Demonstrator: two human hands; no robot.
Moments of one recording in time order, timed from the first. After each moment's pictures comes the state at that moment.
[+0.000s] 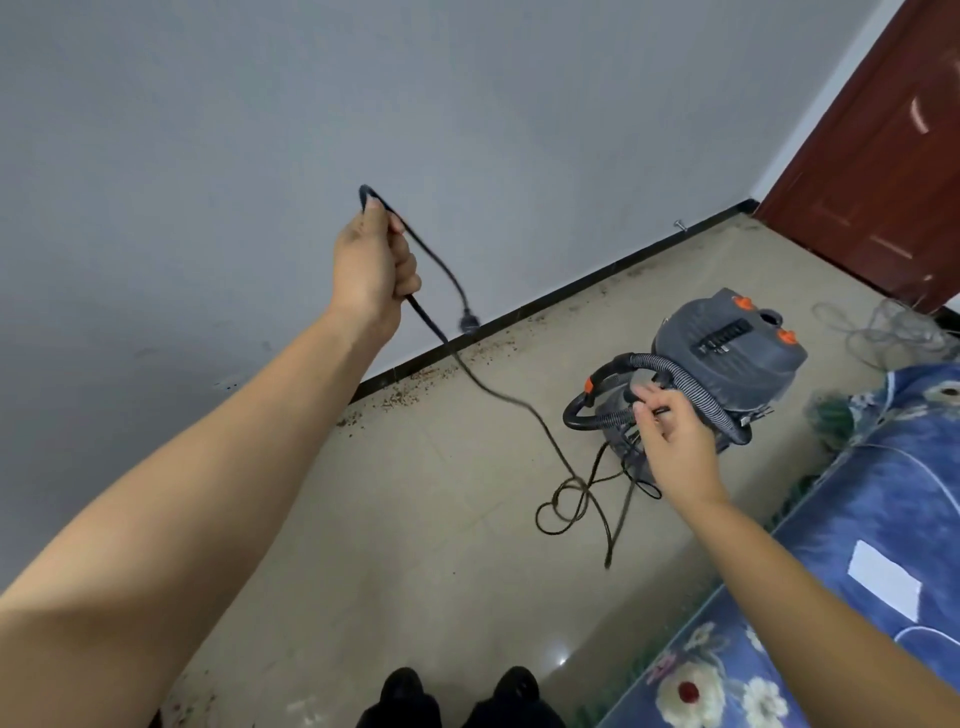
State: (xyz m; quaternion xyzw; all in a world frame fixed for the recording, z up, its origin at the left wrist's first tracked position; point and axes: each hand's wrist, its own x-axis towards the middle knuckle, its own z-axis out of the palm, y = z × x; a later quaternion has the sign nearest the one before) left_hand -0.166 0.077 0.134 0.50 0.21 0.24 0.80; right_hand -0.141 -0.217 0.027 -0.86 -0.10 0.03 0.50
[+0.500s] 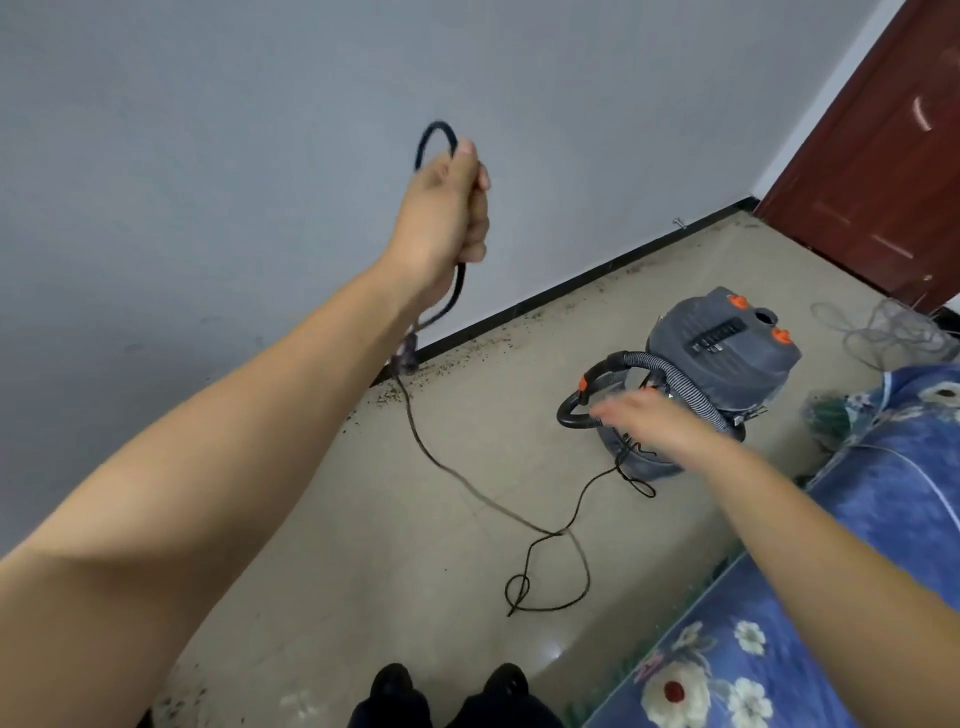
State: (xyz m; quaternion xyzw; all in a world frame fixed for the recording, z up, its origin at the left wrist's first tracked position) left_hand -0.135 0.023 0.173 0.61 0.10 0.17 0.77; right_hand -0.089 -0.222 0.046 -0.89 -0.12 0.32 0.29
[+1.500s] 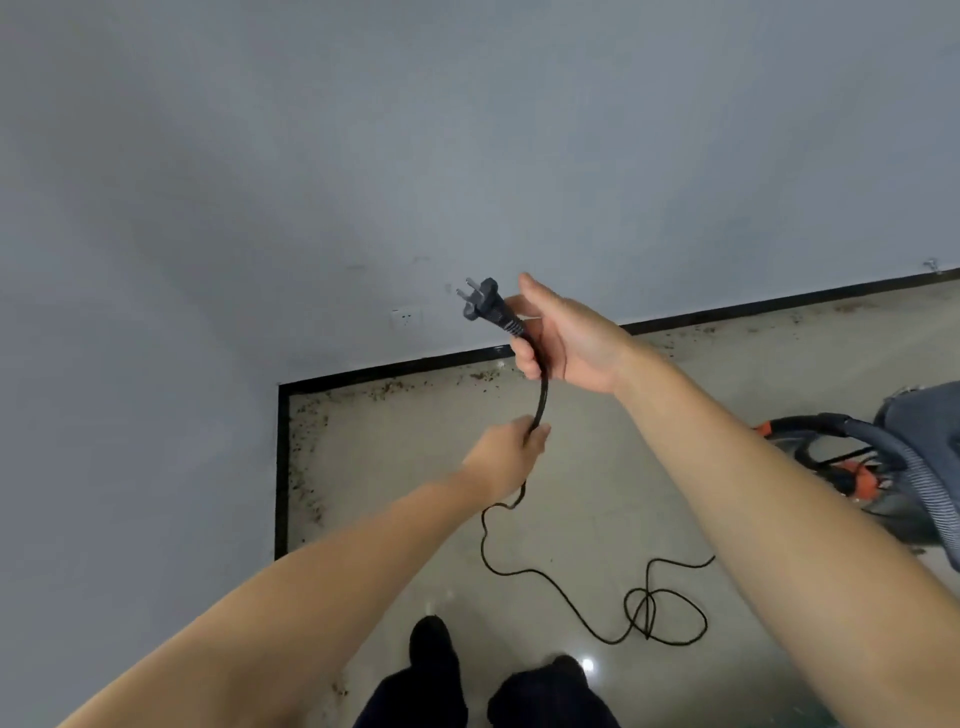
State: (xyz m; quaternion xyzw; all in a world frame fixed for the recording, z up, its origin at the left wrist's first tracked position) left_hand -0.317 0.170 -0.022 0.79 0.32 -0.08 0.51; right_hand -0.192 0.153 0.065 -0.58 -0.24 0.60 0.49
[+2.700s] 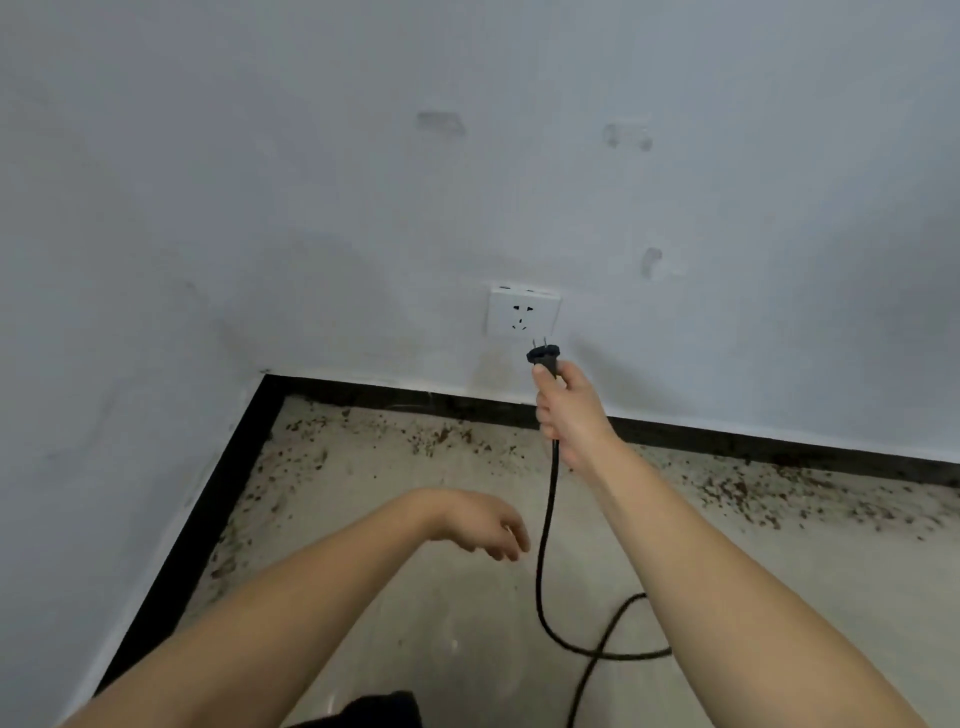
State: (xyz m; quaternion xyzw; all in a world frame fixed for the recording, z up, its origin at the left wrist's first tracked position) left_hand -0.218 0.520 -0.570 0.69 0.35 -0.34 0.53; right_hand -0.091 0.514 -0.533 -0.66 -0.18 0.51 0.52
